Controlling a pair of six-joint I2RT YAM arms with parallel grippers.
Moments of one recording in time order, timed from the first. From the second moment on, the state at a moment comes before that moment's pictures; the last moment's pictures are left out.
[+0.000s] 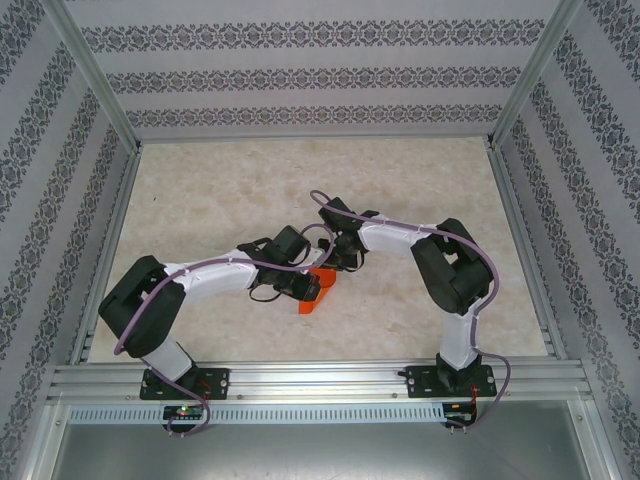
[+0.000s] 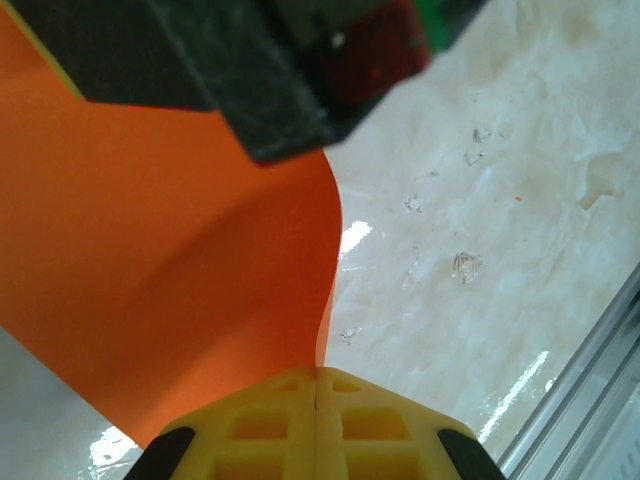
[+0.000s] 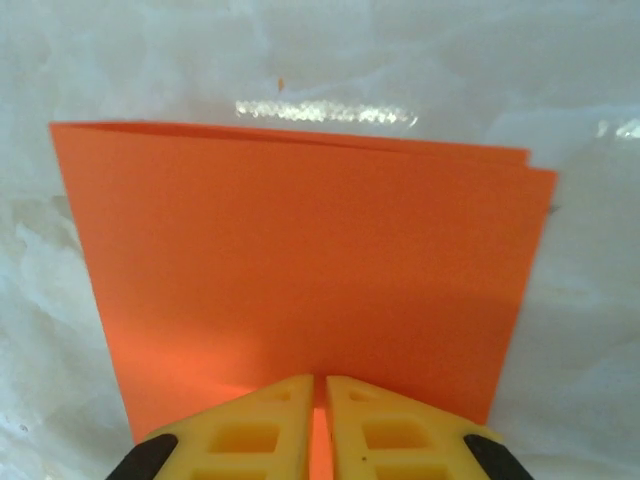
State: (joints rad) left arm -0.77 1.62 0.91 -0.39 0.42 -0.36; right arm 0.65 1.94 1.21 -0.53 -0.26 0.65
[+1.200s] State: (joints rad) left arm -0.66 1.72 1.00 -0.46 0.38 -0.17; right arm 0.64 1.91 1.15 -0.46 -0.26 0.62
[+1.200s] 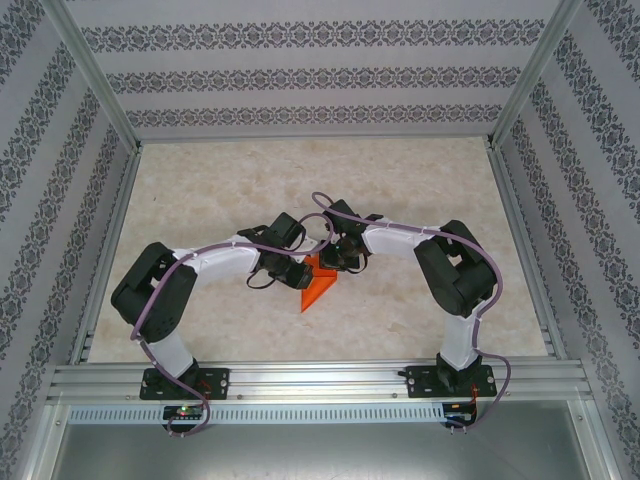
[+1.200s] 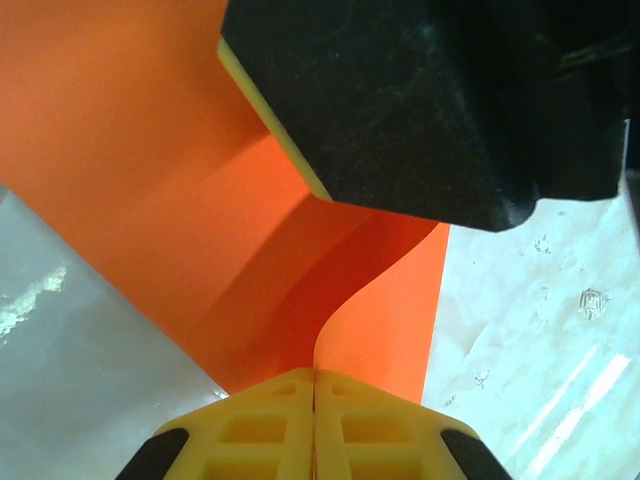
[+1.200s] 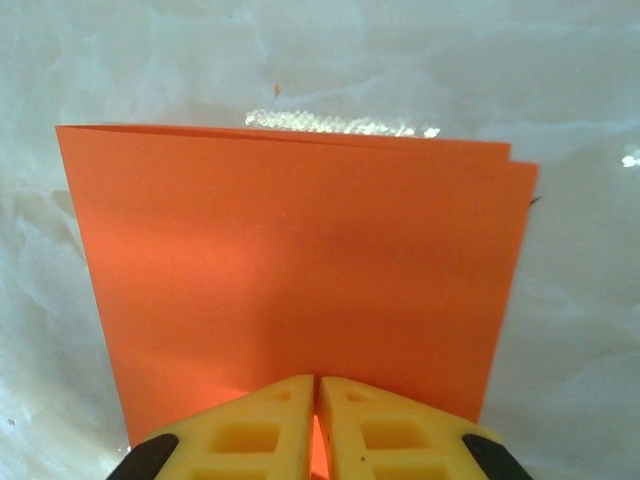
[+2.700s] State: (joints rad) left arm -0.66 1.73 0.96 -0.43 0.39 -0.17; right arm 0.61 1.88 1.08 -0.36 -0.32 0.71
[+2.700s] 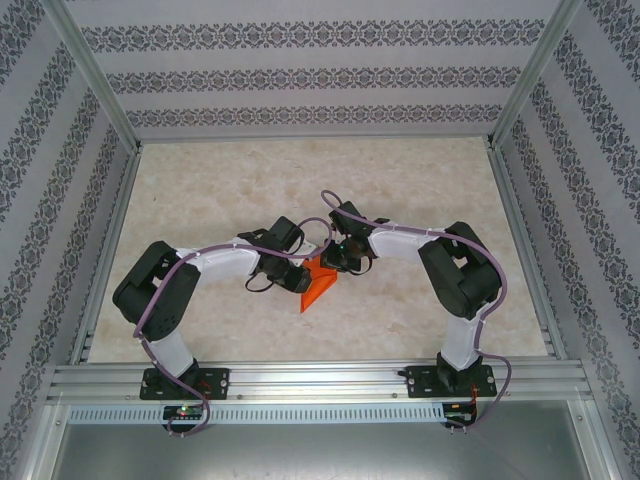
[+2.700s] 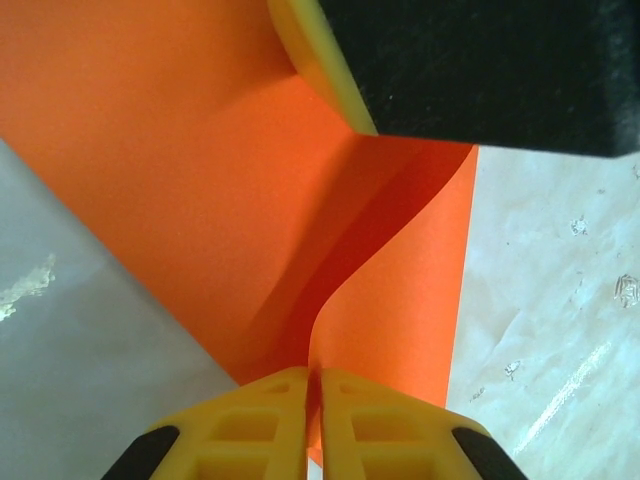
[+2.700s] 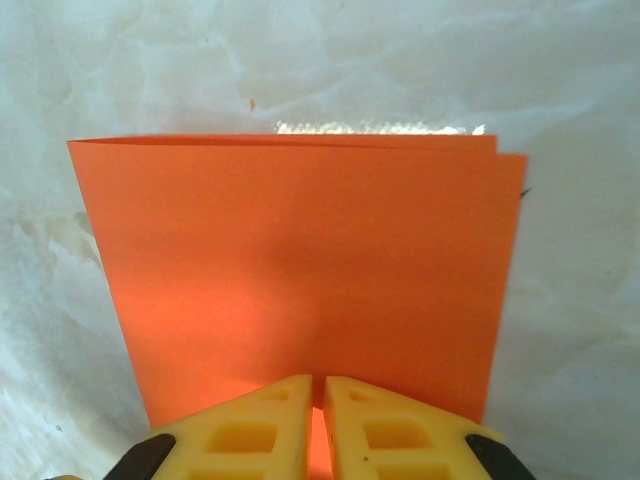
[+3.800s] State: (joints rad) left arm -0.66 1.74 1.00 -0.44 0.38 -0.15; right arm 0.54 1.92 1.17 -0.36 -0.32 0.67
